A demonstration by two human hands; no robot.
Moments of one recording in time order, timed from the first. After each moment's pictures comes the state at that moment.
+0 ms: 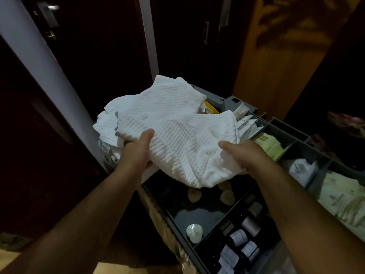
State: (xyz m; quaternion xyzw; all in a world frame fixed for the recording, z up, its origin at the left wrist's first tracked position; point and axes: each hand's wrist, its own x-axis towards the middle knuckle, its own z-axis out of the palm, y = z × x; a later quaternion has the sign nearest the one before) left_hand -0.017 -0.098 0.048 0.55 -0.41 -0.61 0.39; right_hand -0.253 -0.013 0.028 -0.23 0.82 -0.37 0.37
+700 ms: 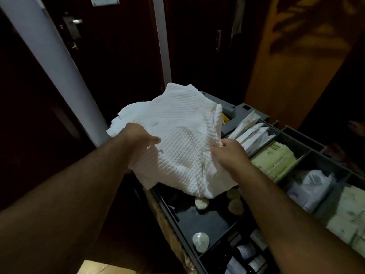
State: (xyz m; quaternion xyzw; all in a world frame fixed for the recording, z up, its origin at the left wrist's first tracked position) left_hand -0.009 -0.175 0.073 0.70 -0.67 -0.24 0.06; right_hand -0.216 -0.047 0.024 -0.36 0.79 -0.39 0.31
